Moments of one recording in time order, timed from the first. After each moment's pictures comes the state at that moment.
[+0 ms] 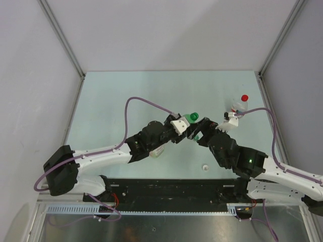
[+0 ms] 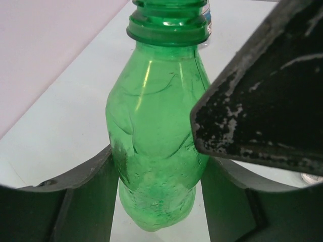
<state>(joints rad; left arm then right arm) -1.05 1.33 0.81 0.38 -0.13 0.26 1.18 0.81 0.83 -0.36 0.82 1.00</state>
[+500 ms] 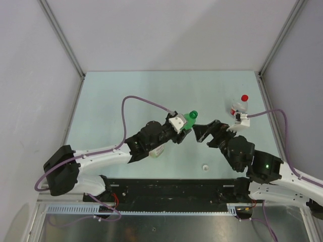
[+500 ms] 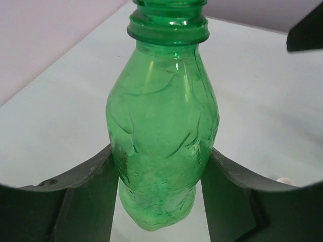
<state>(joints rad) -1.04 1.35 0.80 0.44 -0.10 0.15 1.19 0.66 0.83 -0.39 0.78 0.87</state>
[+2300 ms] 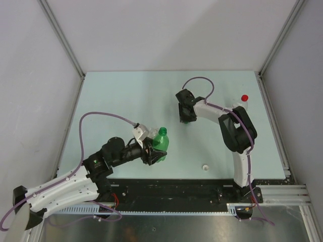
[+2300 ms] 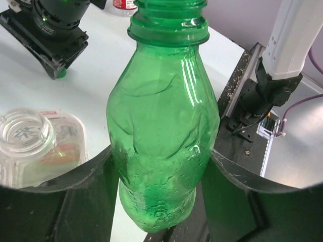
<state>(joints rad) -0.98 0.66 0.52 -0.01 0.13 -0.28 0.56 2.05 1.46 -0.50 0.21 0.42</state>
